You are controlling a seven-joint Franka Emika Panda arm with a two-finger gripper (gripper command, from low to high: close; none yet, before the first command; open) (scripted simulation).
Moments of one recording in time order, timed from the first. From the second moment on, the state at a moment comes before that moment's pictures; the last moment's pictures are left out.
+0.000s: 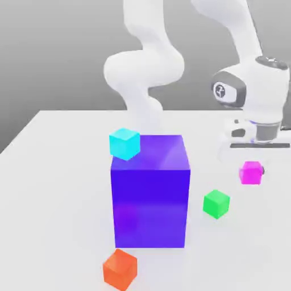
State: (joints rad) arm 0.52 -0.12 0.38 -2.85 0.28 2.74 1.42
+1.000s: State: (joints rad) arm 0.45 -0.04 0.23 -2.98 0.01 2.94 0.80
